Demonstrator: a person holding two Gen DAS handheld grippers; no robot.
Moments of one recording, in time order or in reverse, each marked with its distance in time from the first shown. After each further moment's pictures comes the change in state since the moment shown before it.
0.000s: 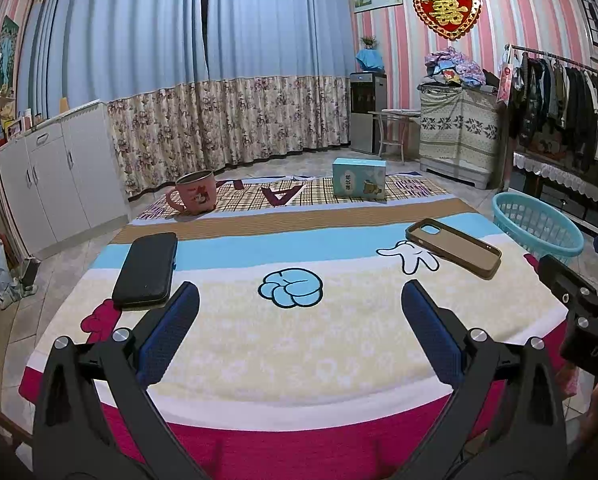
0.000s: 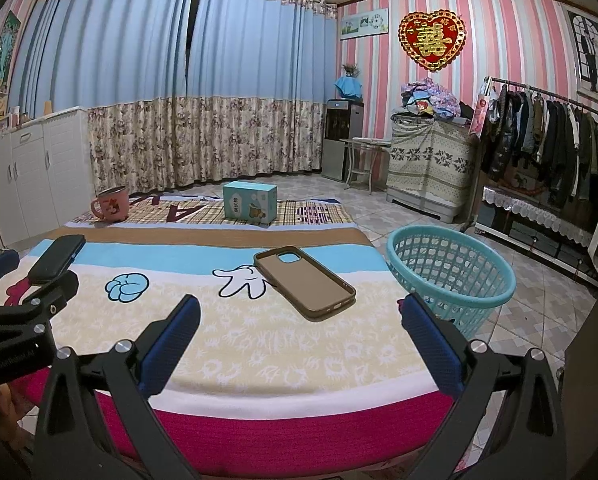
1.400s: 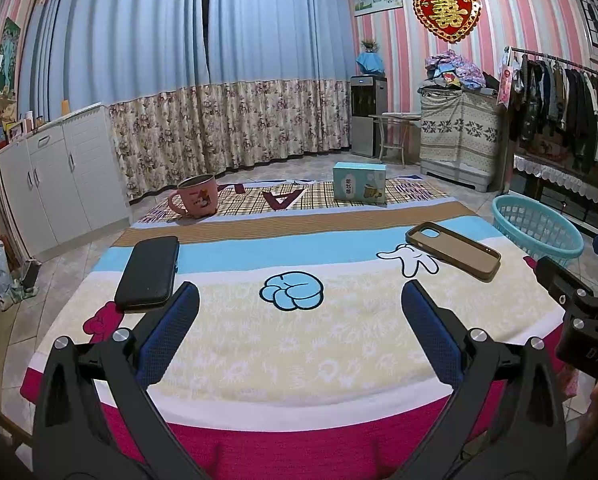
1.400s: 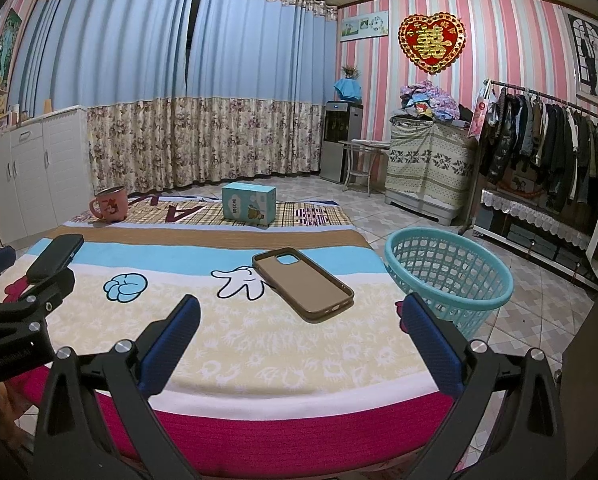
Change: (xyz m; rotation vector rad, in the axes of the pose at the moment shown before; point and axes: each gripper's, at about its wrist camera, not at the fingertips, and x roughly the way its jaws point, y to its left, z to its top) left arm -0.003 0.001 0.002 0.004 -0.010 0.004; right arm 0.001 -0.004 -0.001 -0.006 -0.004 -0.003
